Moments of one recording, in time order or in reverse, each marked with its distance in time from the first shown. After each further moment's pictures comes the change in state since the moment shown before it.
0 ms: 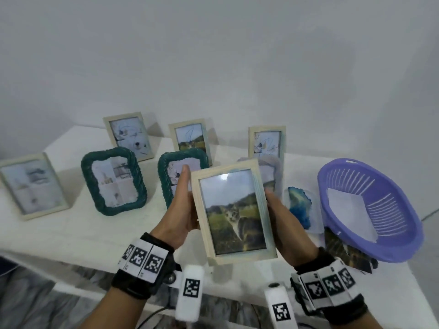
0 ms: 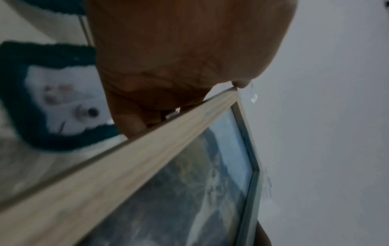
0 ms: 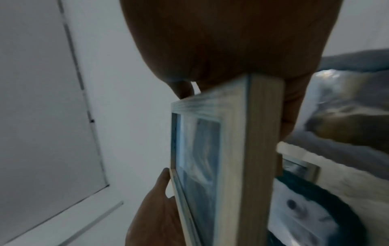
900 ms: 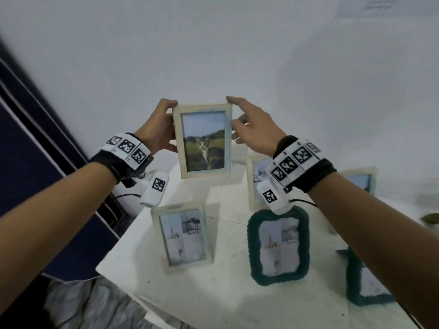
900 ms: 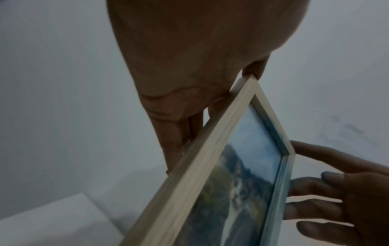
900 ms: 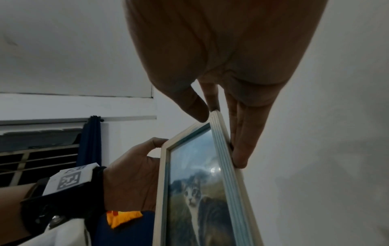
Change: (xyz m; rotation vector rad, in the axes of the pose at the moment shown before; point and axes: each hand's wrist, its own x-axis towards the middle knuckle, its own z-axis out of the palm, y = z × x) left_hand 0.107 0.258 -0.476 0.275 0.167 0.182; right_hand 0.357 -0.070 0.412 -0.889 -0.204 -0.560
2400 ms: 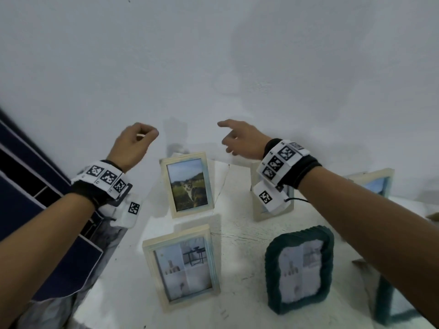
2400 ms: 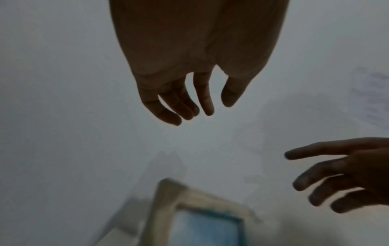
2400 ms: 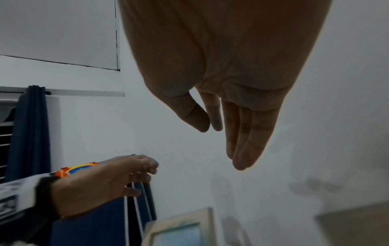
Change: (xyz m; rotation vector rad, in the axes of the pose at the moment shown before) left_hand 0.104 -0.091 -0.086 0.438 0.342 0.257; right_hand 0.081 0.068 0.050 -0.153 -0.238 0.303
